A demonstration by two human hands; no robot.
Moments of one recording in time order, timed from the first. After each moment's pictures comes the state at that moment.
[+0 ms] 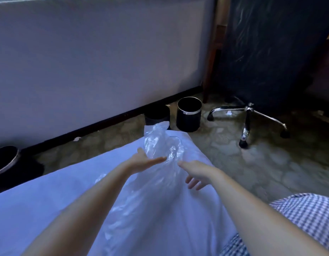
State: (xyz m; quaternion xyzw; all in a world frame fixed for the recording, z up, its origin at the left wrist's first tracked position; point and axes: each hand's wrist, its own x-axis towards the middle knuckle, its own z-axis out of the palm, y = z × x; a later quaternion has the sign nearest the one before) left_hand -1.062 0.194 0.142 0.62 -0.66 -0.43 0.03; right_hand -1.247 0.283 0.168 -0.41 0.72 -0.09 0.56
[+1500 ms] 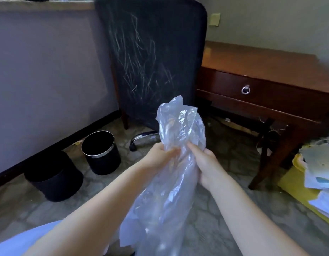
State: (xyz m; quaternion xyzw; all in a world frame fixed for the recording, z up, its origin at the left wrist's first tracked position) left_hand -1.581 0.126 0.223 0.35 -0.68 -0.63 0.14; right_hand -1.678 0.214 0.217 -0.07 0.61 -0.67 0.42
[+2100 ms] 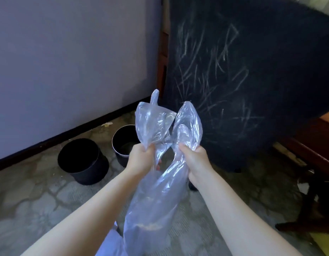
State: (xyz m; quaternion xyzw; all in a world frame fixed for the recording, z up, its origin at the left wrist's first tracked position) left_hand -1.530 -0.126 0.264 0.59 -0.51 -0.58 0.25; right_hand -1.649 -0.075 0.271 -0.10 0.70 -0.53 0.47
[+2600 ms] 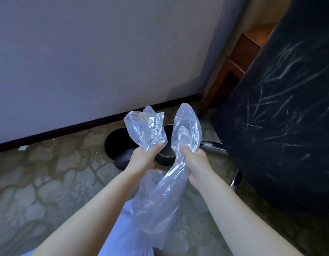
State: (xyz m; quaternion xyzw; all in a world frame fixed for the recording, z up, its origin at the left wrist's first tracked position) left_hand -1.401 -0.234 0.272 0.63 -0.31 -0.64 0.32; right_hand -1.529 -0.217 0.276 -0.15 0.68 -0.41 0.59
